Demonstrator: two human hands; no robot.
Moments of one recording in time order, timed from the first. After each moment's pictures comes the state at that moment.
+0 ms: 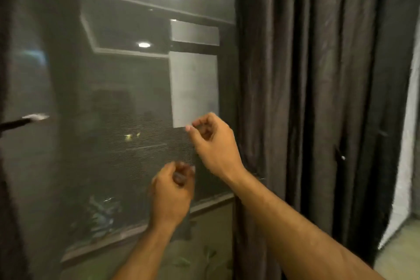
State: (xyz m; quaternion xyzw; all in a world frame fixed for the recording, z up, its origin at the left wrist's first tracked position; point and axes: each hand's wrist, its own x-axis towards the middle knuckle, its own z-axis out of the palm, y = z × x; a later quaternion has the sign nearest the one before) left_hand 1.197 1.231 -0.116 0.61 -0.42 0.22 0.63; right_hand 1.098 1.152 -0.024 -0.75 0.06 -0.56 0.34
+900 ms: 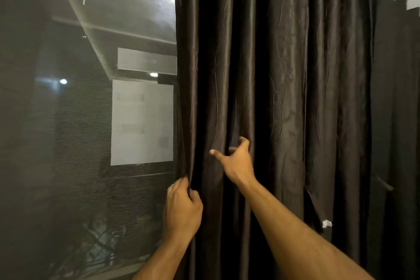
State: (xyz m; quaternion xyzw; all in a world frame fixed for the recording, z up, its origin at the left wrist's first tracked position) left_hand 1.116 0.945 -0.078 0.71 -0.34 0.26 0.56; right_hand 1.038 0.835 0.019 -0.72 0.24 -0.51 0.40
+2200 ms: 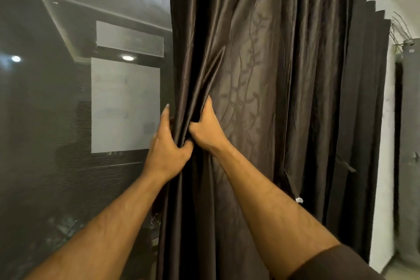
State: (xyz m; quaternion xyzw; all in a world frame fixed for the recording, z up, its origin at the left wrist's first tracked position) left_hand 1.138 0.980 0.014 0.59 -0.50 0.19 0.60; right_hand 1.073 0.873 0.064 -0.77 -0.02 -0.54 0.33
